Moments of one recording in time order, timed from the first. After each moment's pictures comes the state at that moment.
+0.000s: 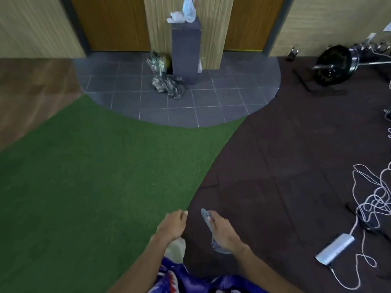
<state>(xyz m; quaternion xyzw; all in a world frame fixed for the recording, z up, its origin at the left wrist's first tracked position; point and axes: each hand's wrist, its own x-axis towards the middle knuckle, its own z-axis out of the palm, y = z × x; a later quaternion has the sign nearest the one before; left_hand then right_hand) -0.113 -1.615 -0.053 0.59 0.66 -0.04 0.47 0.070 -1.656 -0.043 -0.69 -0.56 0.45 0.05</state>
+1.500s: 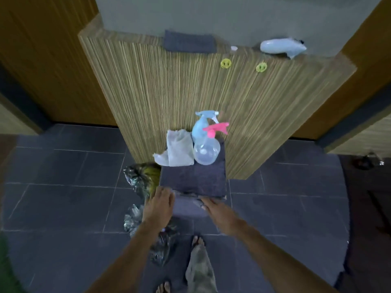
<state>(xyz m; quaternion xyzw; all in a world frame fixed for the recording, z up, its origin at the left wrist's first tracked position) 0.008 -0.055 -0.050 0.65 0.71 0.06 0.25 0.225 -0.053 -0.029 -0.56 -0.73 0.38 -0.03</state>
